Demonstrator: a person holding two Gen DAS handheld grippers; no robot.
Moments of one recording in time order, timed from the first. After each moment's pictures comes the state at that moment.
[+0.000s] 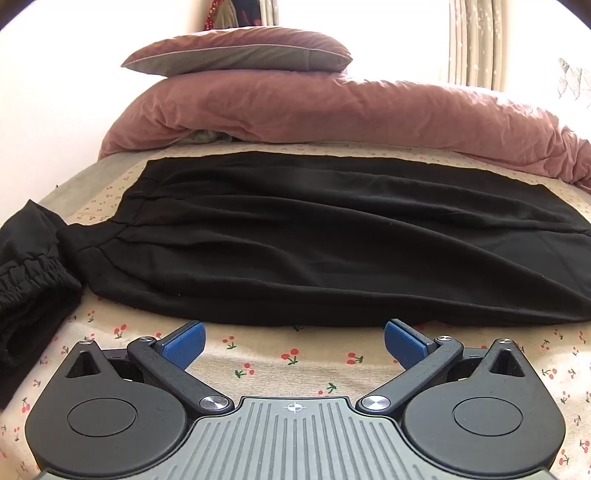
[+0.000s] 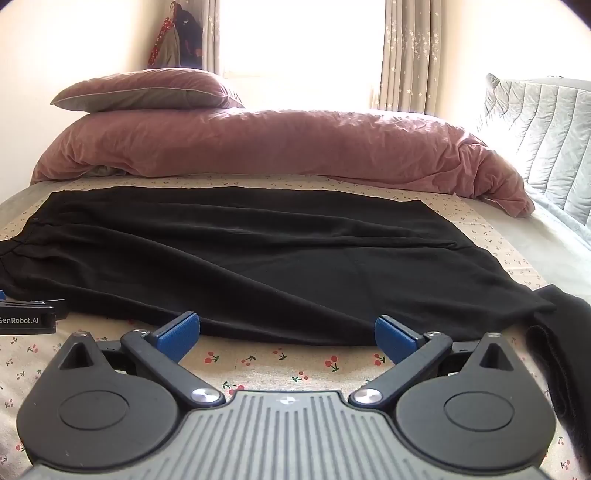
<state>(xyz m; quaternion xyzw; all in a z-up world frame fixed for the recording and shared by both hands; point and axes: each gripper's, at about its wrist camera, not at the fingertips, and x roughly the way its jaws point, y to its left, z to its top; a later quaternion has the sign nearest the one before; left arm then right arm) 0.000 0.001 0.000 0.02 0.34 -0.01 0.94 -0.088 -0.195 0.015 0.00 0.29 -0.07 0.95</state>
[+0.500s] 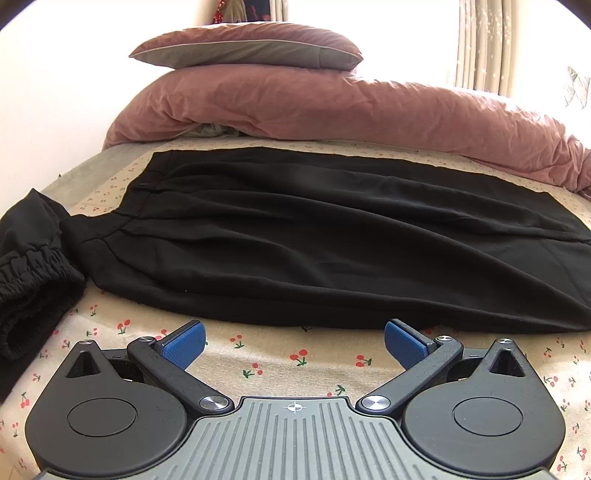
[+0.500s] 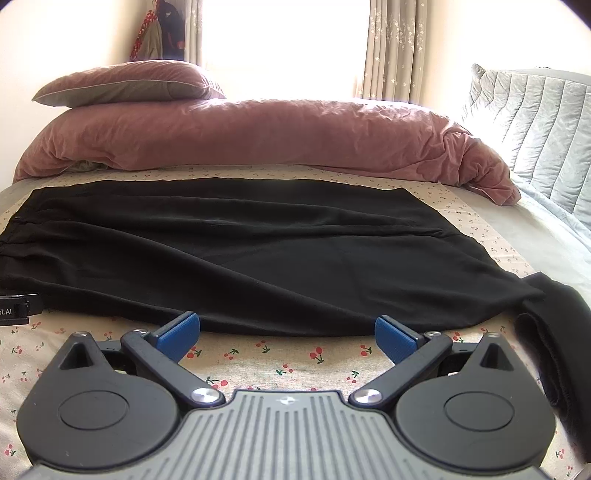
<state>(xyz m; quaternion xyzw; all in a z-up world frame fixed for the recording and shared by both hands) 0.003 0.009 0.000 0.00 0.34 -0.01 0.94 -0.087 -0.195 0.012 0.00 0.30 -0.10 0.95</state>
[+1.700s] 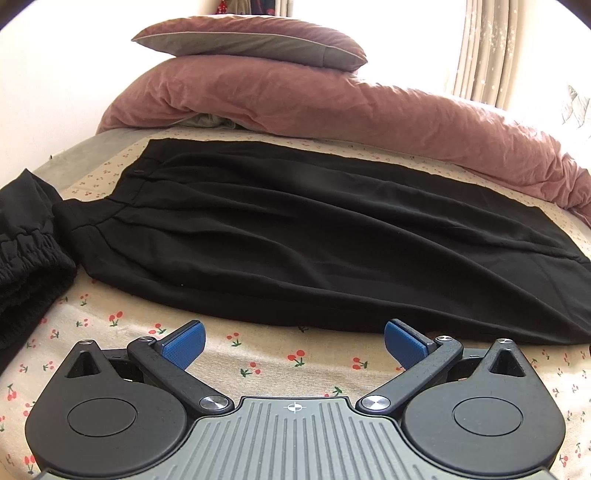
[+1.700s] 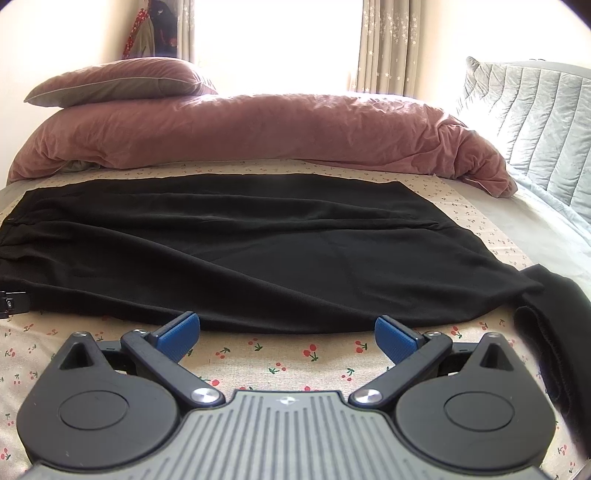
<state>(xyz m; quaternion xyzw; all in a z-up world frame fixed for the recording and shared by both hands) 0.007 0.031 -0.001 -0.05 0.34 -0.03 0.94 -0.080 -0.203 0.009 0.01 0.31 -0.11 0.95</state>
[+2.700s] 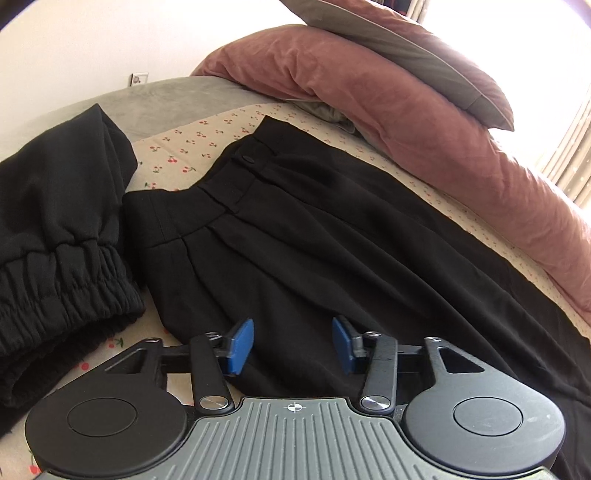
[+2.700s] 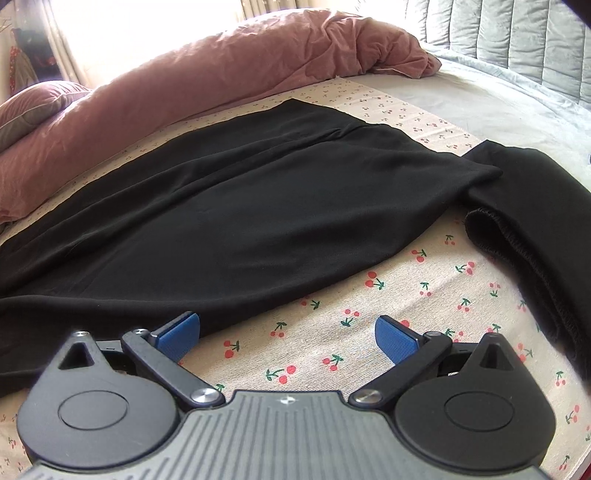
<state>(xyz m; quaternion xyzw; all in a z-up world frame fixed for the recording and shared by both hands) 0.103 0.151 0.006 -0.19 0.36 0.09 0.91 -0.044 -0.319 -0.023 0.20 0.38 -0.21 0.88</state>
